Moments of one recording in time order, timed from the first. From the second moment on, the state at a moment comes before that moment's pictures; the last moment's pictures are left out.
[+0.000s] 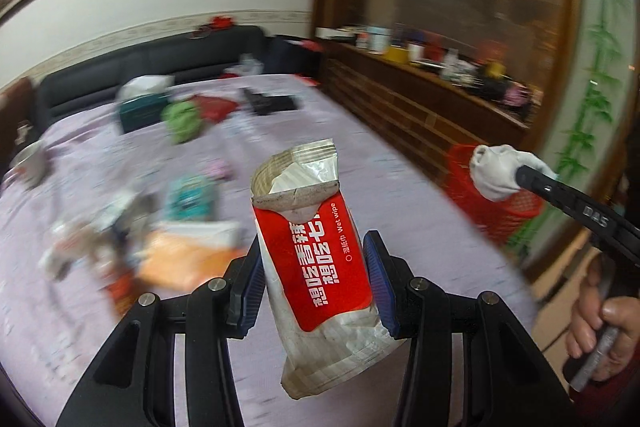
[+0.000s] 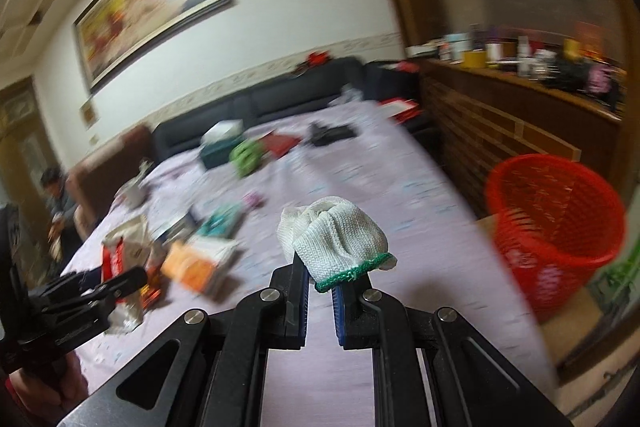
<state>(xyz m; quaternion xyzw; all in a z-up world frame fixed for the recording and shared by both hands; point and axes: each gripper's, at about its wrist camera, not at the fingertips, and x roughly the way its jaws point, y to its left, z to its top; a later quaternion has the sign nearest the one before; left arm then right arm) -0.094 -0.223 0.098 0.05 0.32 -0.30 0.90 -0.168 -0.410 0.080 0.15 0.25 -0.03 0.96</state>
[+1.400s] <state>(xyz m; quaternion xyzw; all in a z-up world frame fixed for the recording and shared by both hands) -0.104 -0.318 0.079 0.09 0.35 -0.36 0.86 -0.197 -0.602 0.072 0.29 0.25 -0.10 0.92</state>
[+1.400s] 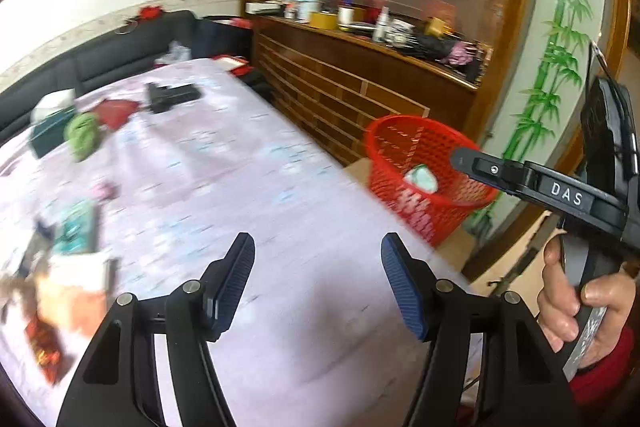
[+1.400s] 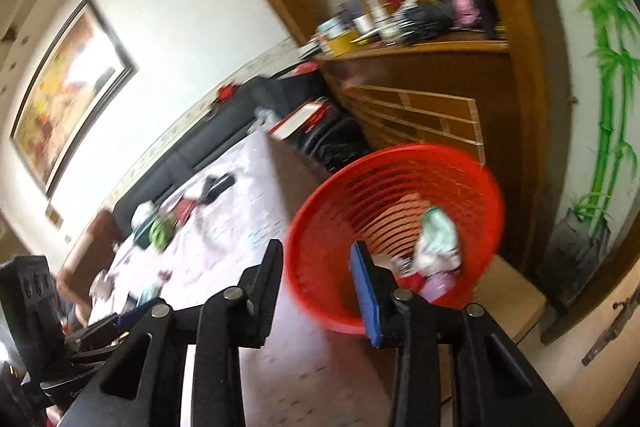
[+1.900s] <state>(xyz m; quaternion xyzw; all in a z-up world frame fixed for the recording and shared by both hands) -0.060 -0.089 0.048 -0.06 0.41 -0.12 0.90 -0.129 -0.434 0.062 0.19 0.33 0.04 0.92</state>
